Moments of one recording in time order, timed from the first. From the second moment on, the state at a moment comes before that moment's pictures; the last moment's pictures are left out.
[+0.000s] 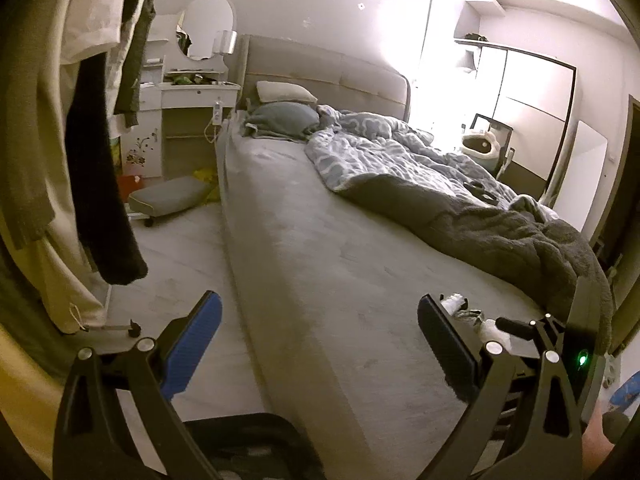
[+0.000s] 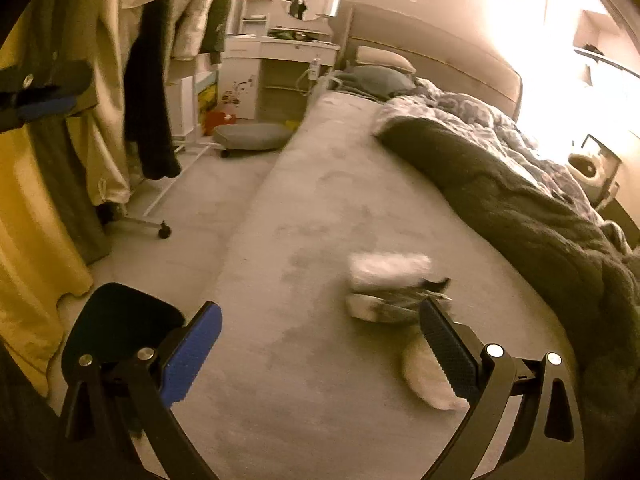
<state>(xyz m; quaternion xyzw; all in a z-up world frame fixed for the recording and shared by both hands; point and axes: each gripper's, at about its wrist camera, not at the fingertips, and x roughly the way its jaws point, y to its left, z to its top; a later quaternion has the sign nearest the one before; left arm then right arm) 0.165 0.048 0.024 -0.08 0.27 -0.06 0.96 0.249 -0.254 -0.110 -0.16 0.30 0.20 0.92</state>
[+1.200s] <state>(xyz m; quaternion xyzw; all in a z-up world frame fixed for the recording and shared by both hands) 0.218 -0.074 -0.029 -0.07 0.34 -0.18 0.92 0.304 -0.346 -0.146 -0.09 0.36 0.24 0.90</state>
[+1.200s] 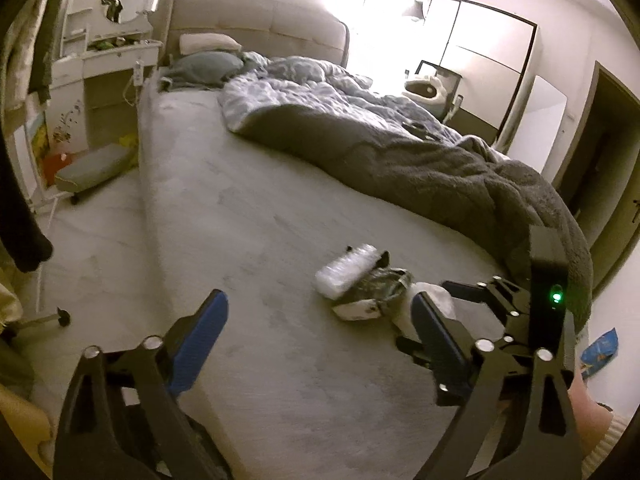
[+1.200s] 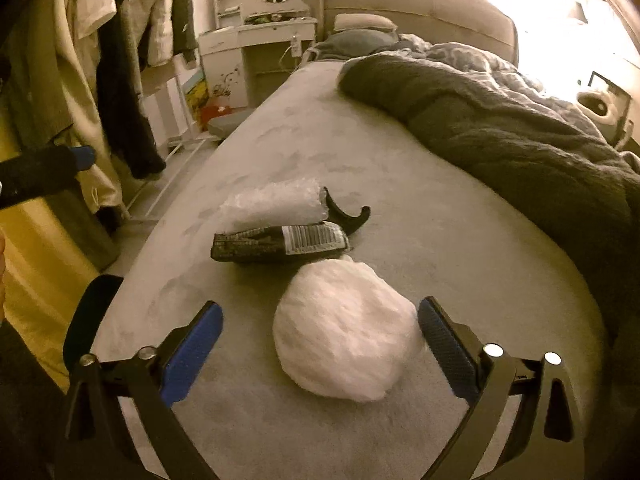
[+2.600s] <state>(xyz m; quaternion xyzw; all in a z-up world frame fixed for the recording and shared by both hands) 0.265 -0.178 -0.111 -0.04 0.42 -0.16 0.89 0.305 -0.455 -0.133 0.01 0.35 0.22 0.91</state>
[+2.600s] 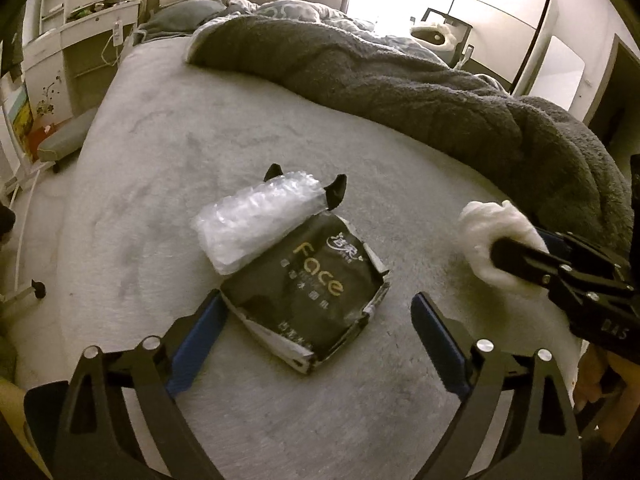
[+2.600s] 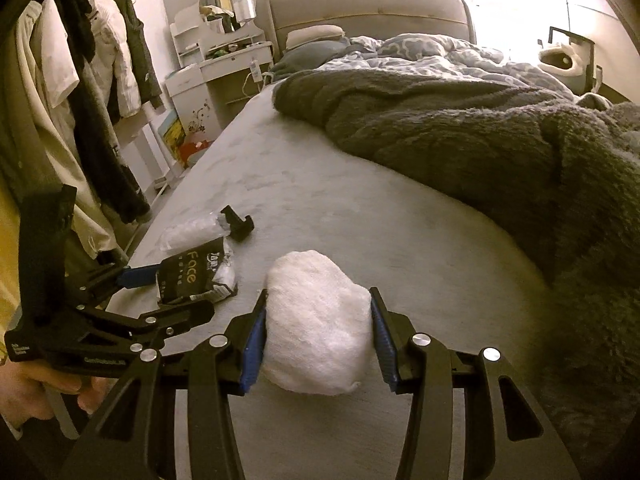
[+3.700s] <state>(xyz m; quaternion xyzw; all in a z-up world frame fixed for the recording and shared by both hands) 0.259 -0.175 -0.109 -0.03 0.43 -0.15 0.89 0.299 -0.447 -0.114 0.02 0.34 0.22 0.91</state>
